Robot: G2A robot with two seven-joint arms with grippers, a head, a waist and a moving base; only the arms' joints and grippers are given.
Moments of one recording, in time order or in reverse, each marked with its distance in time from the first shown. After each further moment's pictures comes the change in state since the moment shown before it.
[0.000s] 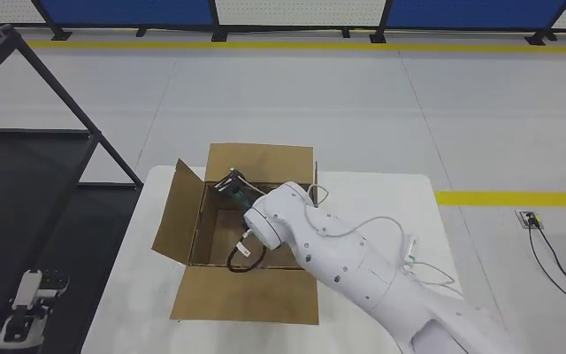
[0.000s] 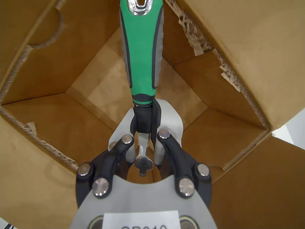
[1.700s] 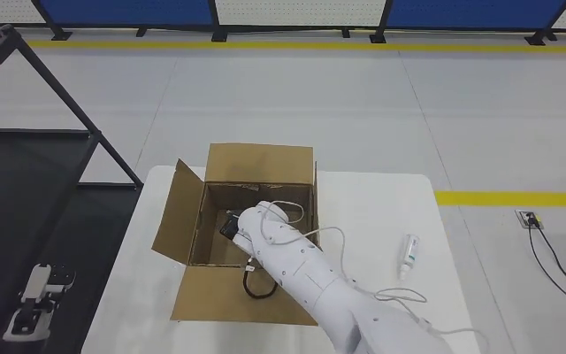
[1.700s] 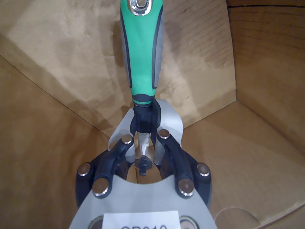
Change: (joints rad) left arm -0.037 -0.007 0.009 0.010 0.015 0.023 -0.034; right arm 0.081 -0.359 -0.206 0.784 -0.027 -0.383 -0.090
